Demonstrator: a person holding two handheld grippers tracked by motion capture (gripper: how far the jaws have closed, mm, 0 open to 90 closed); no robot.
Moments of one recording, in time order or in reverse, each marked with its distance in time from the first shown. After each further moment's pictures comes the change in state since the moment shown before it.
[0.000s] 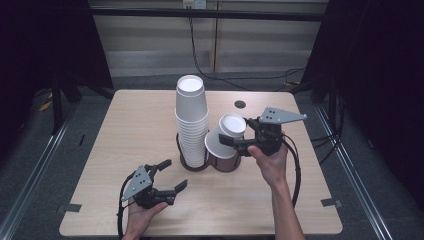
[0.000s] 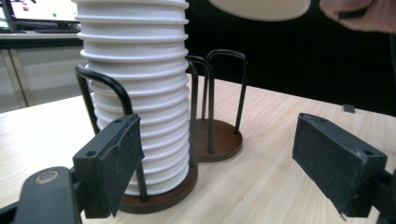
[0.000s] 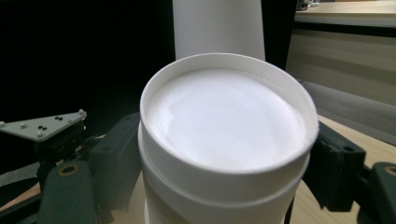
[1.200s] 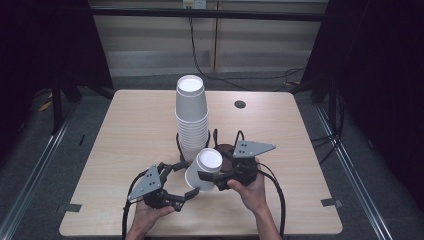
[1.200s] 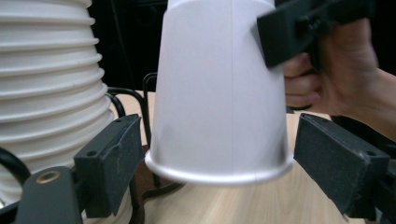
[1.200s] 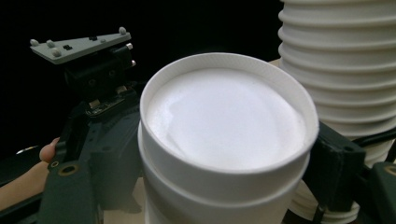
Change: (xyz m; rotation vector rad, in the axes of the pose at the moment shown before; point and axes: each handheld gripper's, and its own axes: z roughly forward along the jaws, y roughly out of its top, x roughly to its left) left arm -0.016 0.016 0.019 -0.035 -0.223 0.040; right arm 0.042 -0.066 0.037 0.067 0.172 0.012
